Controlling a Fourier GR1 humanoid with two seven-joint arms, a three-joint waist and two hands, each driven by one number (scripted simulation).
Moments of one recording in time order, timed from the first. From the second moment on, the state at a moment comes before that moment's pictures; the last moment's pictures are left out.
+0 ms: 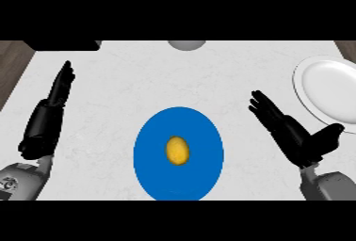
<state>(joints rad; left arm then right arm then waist) -0.21 0.52 -0.26 -1.59 0.07 0.37 -0.07 -0.16 -0.44 0.31 -1.52 -0.47 0.06 0.03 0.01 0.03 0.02</state>
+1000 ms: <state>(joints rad) -0.28 0.48 -0.35 -1.60 0.20 0.10 -0.07 -0.85 -0.26 0.69 -0.97 -0.21 0.30 0.65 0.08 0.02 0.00</state>
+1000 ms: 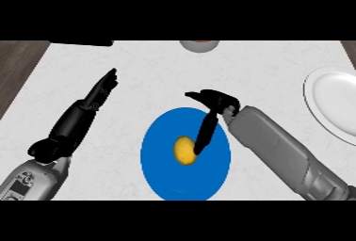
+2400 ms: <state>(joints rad) -0.22 0.48 -0.24 -1.62 0.20 0.02 -0.06 -1.31 -0.04 0.51 -0.21 -0.34 0.71 0.84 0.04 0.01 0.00</state>
